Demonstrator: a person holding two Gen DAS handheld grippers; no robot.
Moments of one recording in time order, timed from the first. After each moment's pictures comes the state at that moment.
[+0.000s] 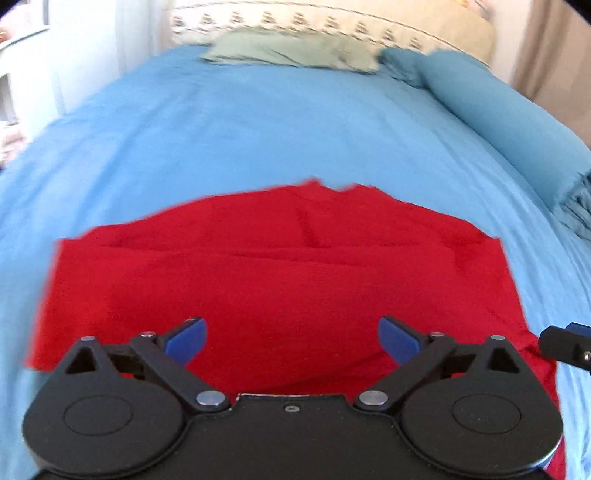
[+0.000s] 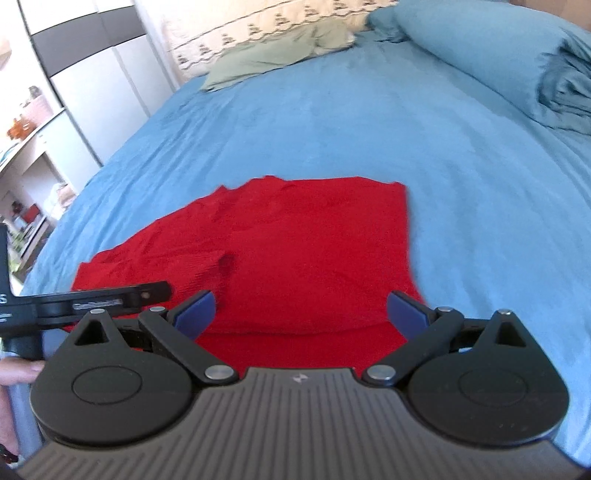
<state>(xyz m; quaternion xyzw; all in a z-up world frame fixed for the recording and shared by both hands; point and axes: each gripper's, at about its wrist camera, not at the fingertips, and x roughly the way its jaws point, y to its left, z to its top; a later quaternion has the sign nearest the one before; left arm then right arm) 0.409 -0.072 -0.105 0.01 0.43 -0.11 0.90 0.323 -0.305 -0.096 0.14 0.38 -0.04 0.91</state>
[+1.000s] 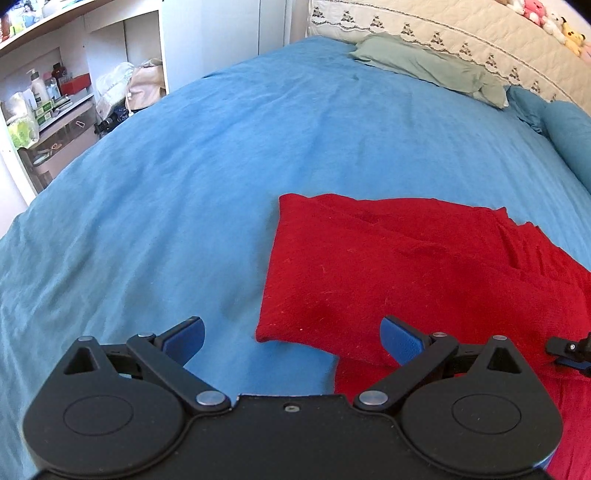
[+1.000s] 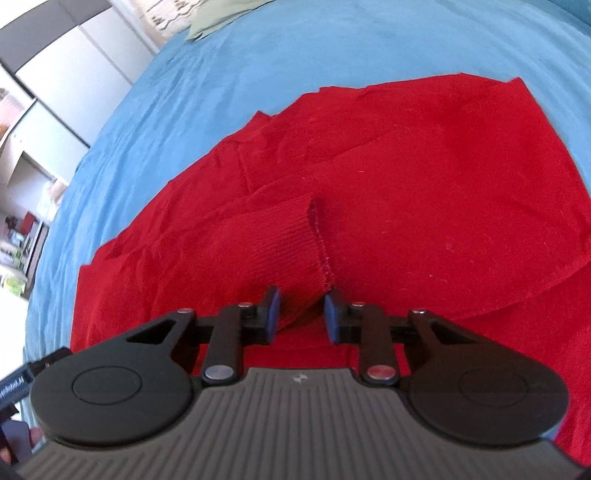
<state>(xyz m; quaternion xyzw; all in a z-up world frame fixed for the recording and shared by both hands) 0.408 0.083 -0.116 -0.05 0.44 0.04 0.90 0.416 -0.218 -0.171 0.23 0.45 -0.05 0.86</state>
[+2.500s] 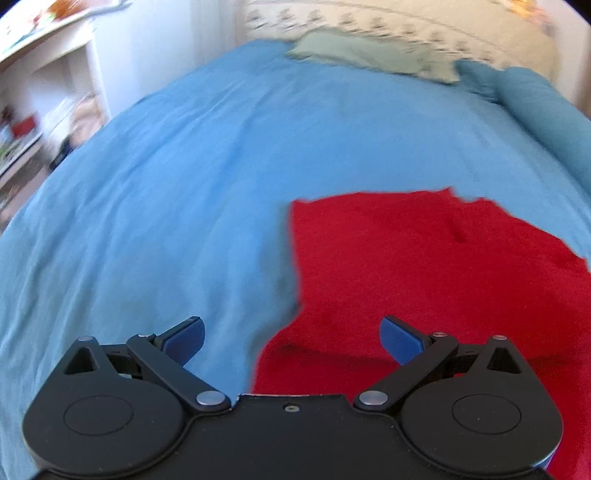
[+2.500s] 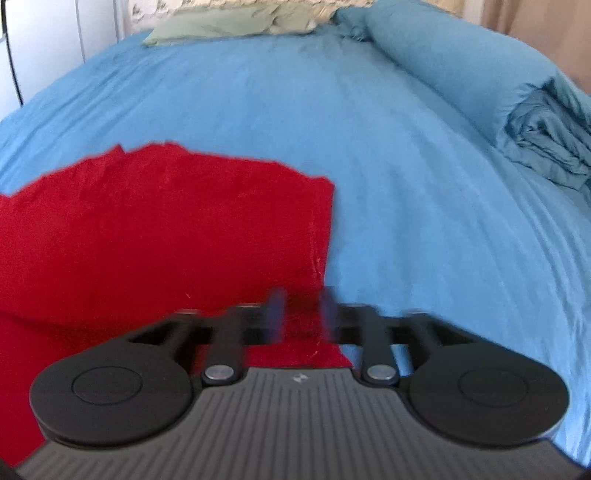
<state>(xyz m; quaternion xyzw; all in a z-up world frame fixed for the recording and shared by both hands) 0.423 0.021 -0.108 0.02 0.42 -0.05 0.90 0.368 -0.326 -0.146 0.01 0.40 -0.16 0.90</state>
